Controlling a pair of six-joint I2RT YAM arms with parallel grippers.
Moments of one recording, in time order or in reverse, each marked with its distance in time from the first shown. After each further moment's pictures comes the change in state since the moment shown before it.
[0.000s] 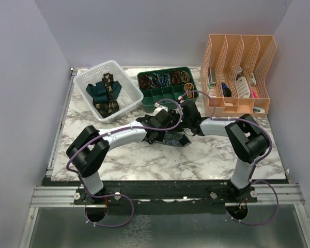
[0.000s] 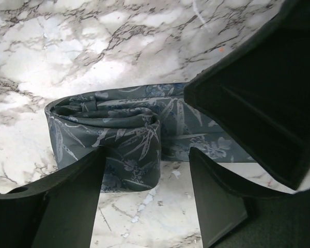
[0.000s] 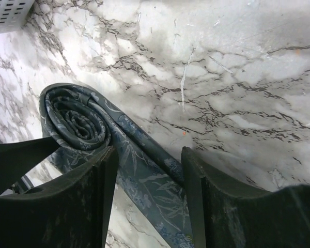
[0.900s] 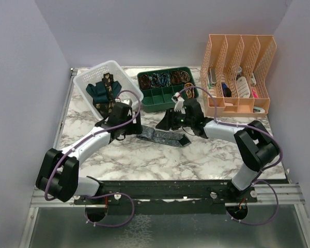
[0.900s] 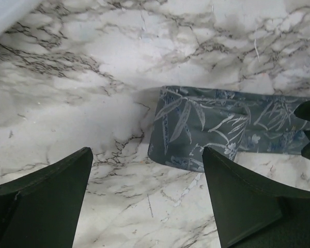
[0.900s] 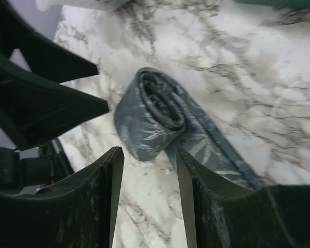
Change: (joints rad) left arm 0.396 -0.380 -0.290 0.167 0.363 -0.006; right arm 0.021 -0.137 -0.044 0.103 -0.164 -0.109
